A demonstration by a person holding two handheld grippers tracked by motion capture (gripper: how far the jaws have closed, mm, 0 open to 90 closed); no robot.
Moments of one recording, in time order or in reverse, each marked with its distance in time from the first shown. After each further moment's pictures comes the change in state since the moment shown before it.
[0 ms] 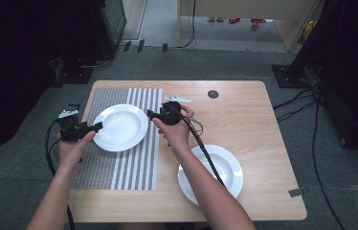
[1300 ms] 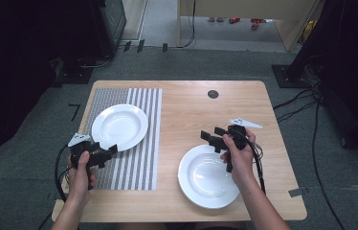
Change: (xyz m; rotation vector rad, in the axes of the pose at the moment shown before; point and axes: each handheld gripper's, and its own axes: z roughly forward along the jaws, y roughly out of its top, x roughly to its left) left arm -0.064 -0.063 -0.043 0.000 -0.115 0.013; right arm -0.097 -0.046 -0.181 -0.034 0.005 0.017
